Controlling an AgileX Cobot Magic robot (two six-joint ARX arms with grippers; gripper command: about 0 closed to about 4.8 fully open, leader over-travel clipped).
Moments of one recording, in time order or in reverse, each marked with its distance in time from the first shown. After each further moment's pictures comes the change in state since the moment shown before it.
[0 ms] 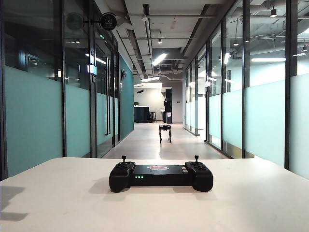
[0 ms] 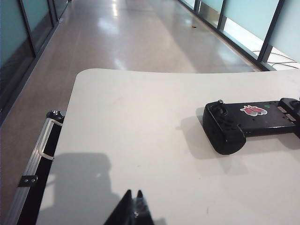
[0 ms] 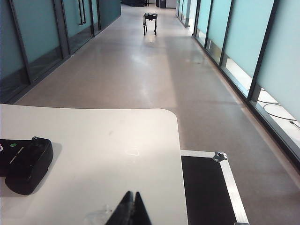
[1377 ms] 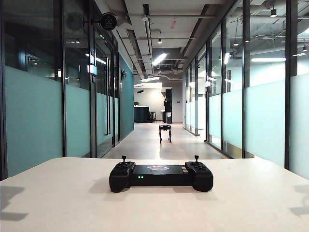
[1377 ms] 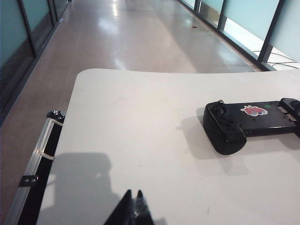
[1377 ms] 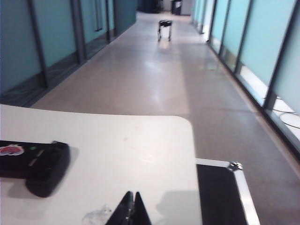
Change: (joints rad) left arm 0.000 0.000 0.000 0.000 0.000 0.000; right arm 0.031 -0.002 0.000 0.021 -0.030 -0.002
